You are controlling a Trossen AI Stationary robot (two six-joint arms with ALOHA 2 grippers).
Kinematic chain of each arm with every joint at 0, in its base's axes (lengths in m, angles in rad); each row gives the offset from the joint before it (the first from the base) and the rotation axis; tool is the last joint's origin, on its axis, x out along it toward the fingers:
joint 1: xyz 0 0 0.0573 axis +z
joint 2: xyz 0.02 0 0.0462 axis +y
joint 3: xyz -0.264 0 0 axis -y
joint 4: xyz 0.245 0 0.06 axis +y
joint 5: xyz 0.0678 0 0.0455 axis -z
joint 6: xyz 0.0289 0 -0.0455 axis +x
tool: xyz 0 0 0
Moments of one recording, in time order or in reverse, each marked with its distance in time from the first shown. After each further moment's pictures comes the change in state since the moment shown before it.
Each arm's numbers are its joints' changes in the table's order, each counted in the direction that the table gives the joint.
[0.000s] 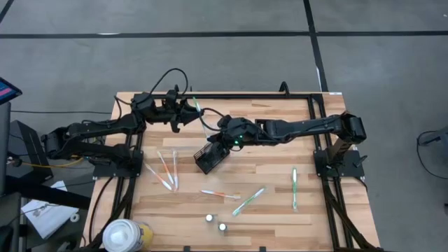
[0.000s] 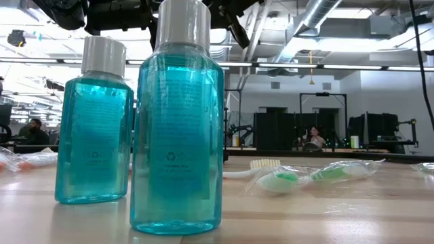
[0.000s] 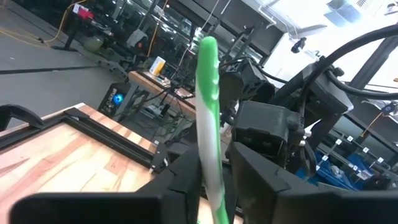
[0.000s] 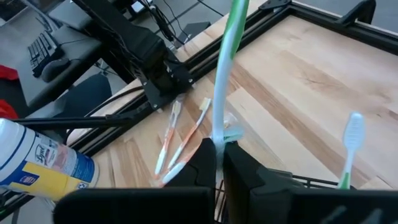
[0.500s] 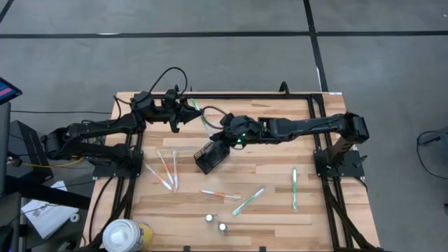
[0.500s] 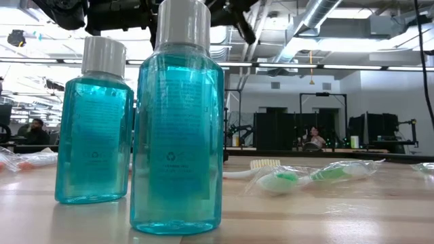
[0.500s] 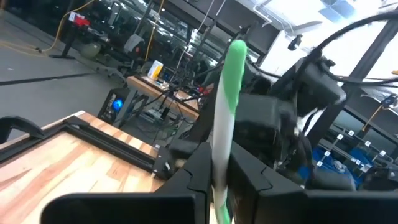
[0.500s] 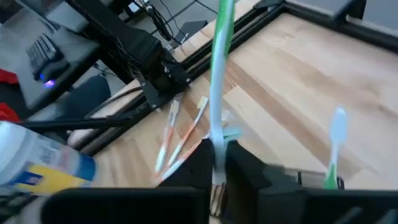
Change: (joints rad) left arm 0.030 0.000 0.003 -0.001 0.014 0.043; right arm -0.009 -0.047 -0.004 0.043 -0.013 0.032
